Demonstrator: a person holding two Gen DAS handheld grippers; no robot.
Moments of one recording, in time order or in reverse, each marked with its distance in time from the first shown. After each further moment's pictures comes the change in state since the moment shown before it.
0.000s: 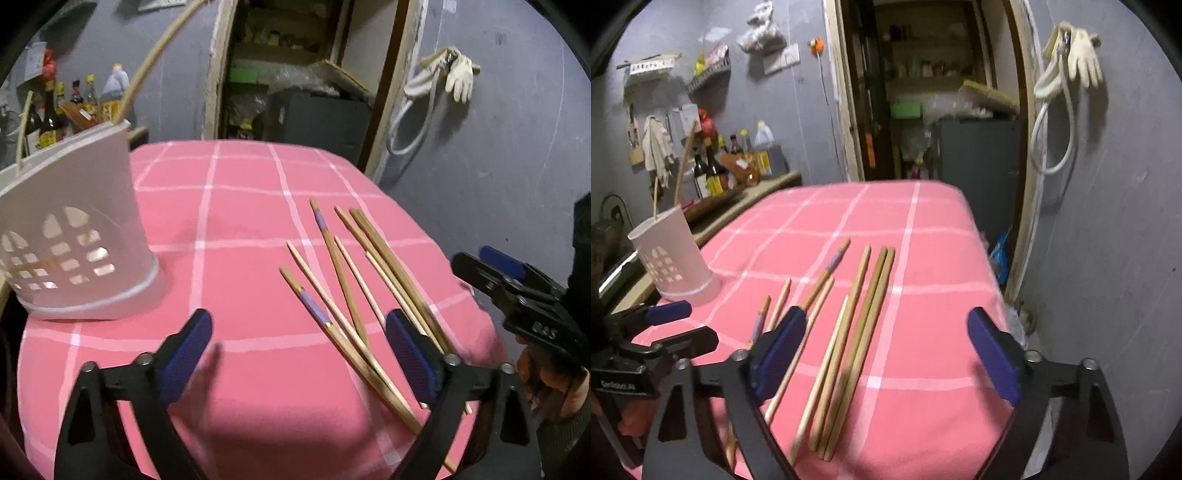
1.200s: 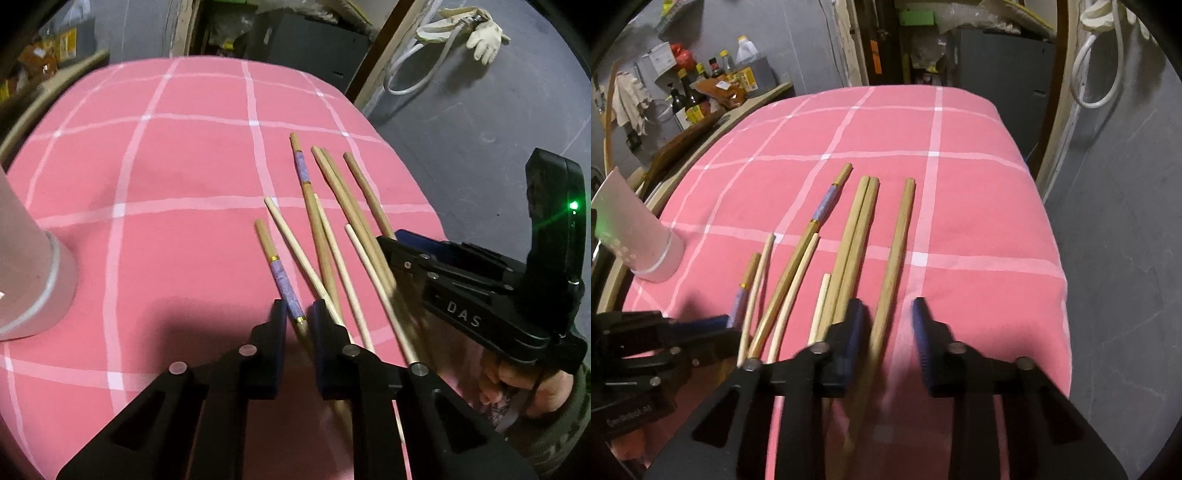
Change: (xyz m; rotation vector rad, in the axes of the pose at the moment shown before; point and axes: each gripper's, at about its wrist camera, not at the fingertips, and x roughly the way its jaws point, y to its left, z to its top) left arm 0.069 0.001 0.037 -0.097 0.331 -0.134; right arm 0.091 0.003 0.025 -0.006 0.394 0.030
